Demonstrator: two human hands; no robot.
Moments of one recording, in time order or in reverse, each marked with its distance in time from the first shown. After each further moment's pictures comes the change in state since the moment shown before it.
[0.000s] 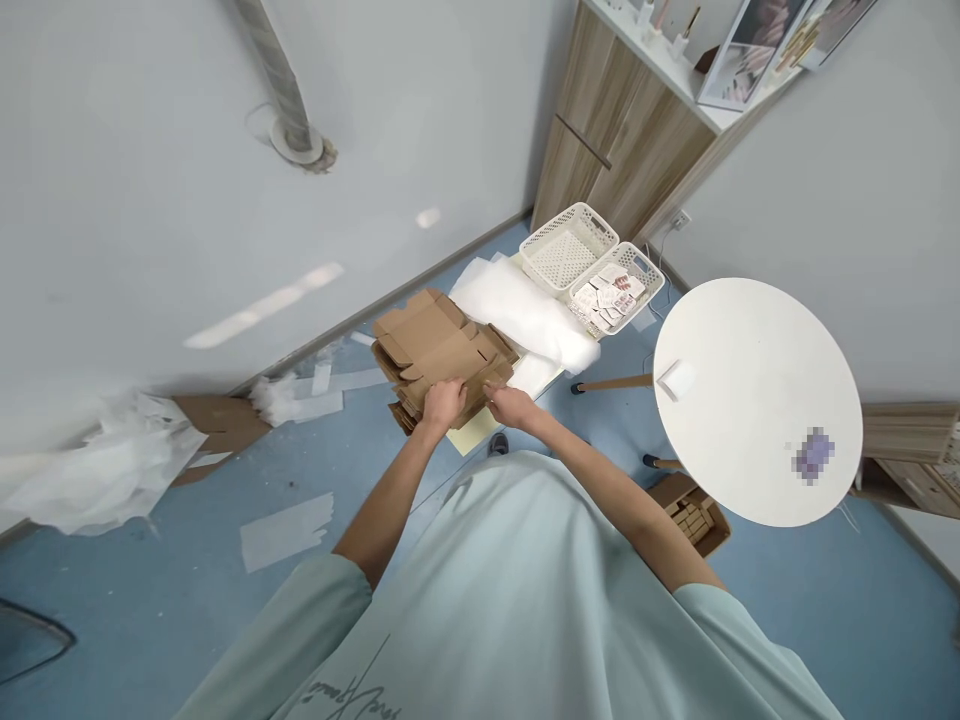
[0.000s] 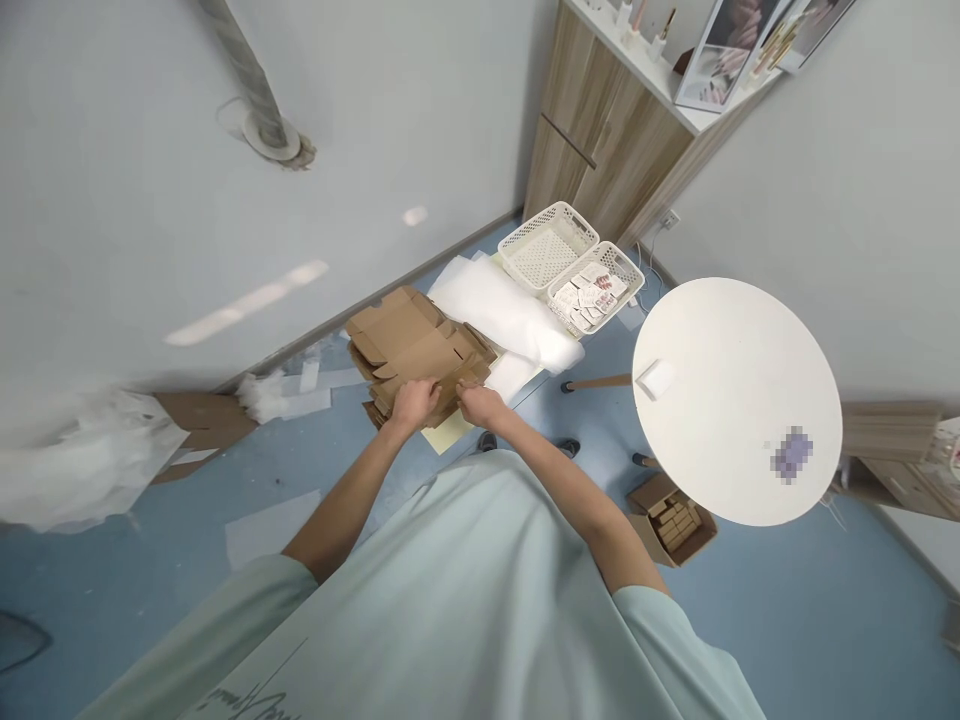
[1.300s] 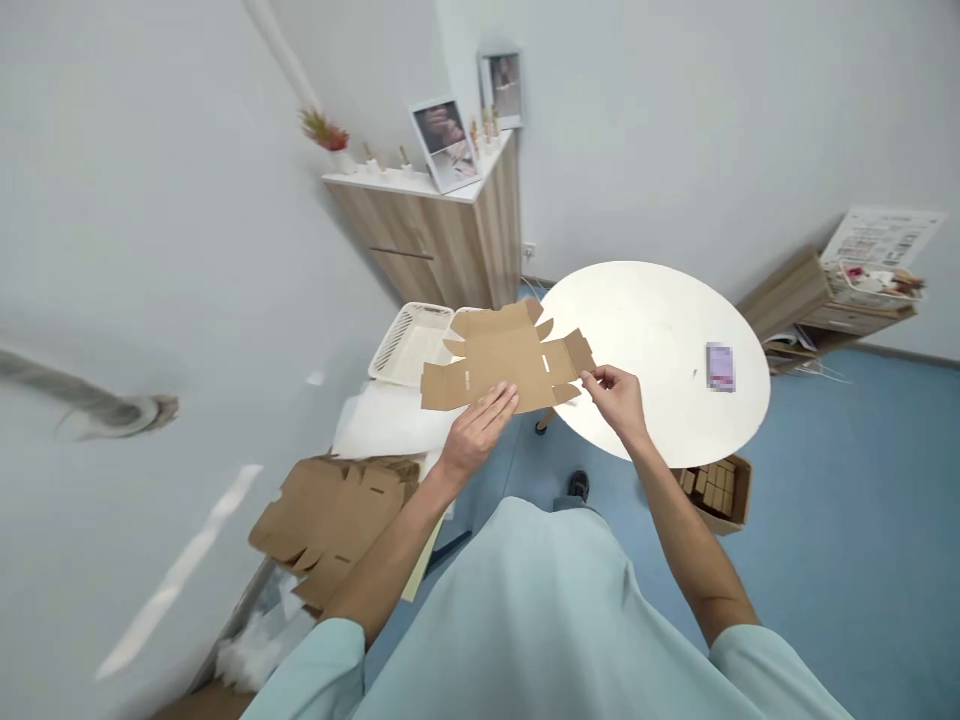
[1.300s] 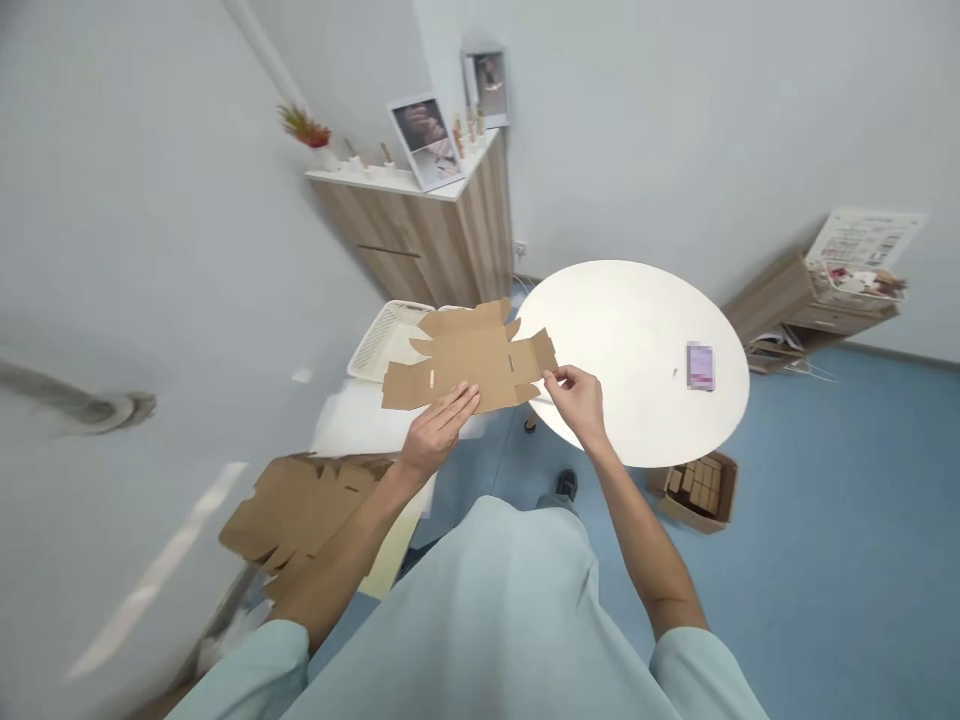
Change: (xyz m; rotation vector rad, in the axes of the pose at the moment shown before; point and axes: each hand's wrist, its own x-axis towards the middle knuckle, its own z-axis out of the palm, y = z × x) left_hand 0.014 0.336 -0.085 -0.124 0.498 1.420; right_hand -0.321 0.234 -0.099 0.872 1.391 0.624
